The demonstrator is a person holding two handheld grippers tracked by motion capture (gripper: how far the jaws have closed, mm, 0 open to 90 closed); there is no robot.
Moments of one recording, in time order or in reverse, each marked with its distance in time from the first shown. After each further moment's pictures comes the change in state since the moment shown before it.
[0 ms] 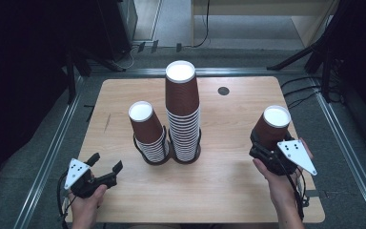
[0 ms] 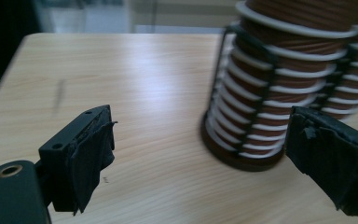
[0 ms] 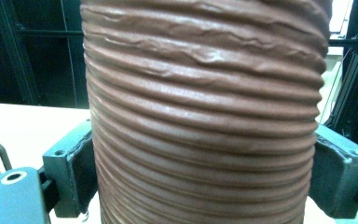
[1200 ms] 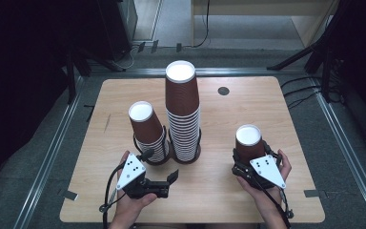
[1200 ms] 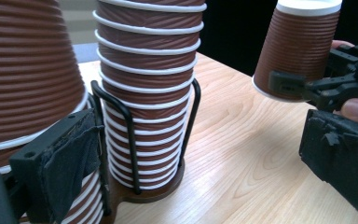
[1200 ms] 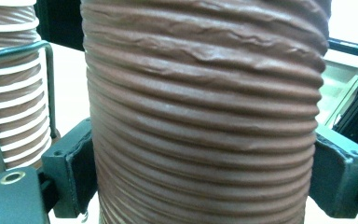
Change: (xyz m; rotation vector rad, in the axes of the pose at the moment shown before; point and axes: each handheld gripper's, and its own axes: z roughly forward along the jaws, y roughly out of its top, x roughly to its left) left arm -0.124 0.038 0.037 -0.015 -0.323 0.107; right arm 0.038 -0.048 -0.010 0.077 0.052 -0.221
